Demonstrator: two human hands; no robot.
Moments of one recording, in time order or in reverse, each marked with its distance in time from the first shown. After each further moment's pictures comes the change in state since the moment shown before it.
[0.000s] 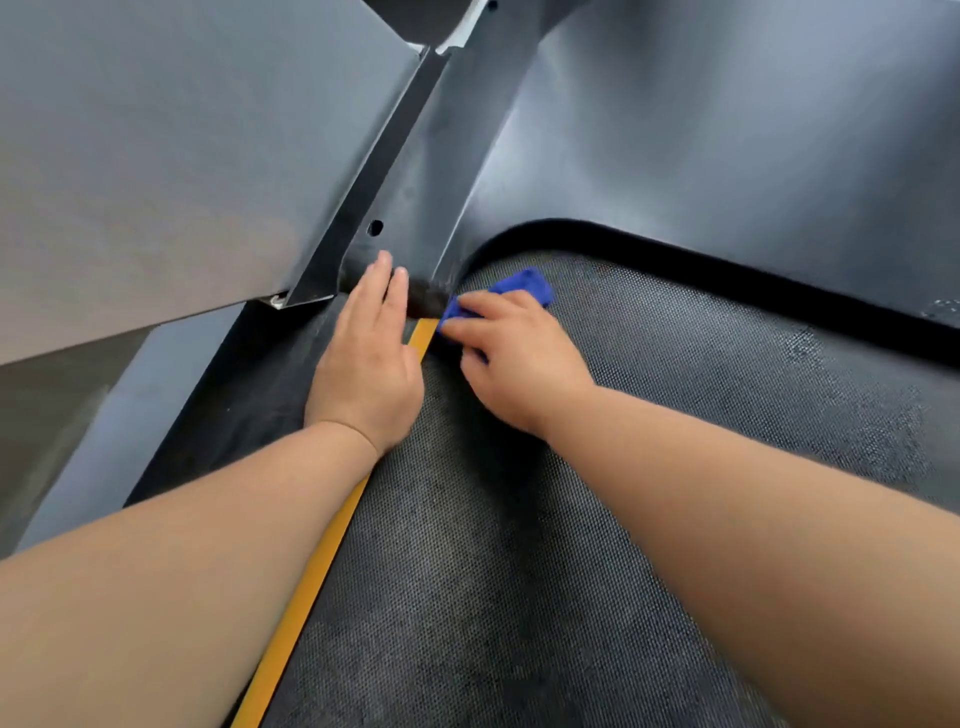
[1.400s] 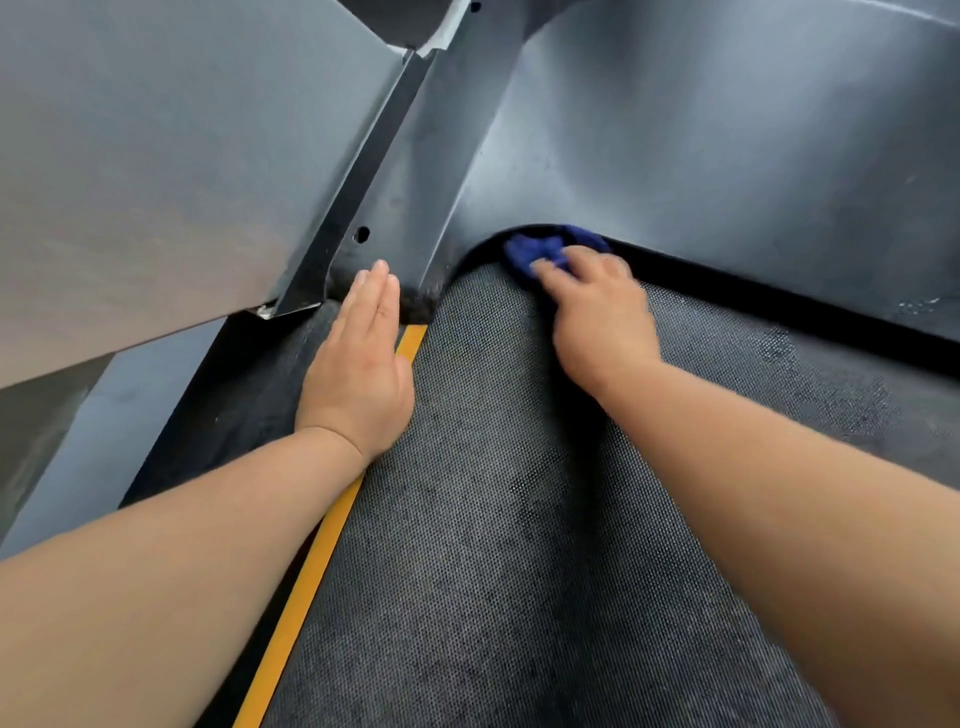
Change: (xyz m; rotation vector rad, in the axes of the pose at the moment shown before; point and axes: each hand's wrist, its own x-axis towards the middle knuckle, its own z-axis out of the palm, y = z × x) left_hand 0.004 -0.002 -0.002 0.045 -0.055 0.063; right_hand -0.001 0.063 -0.024 -0.235 0.176 0.205
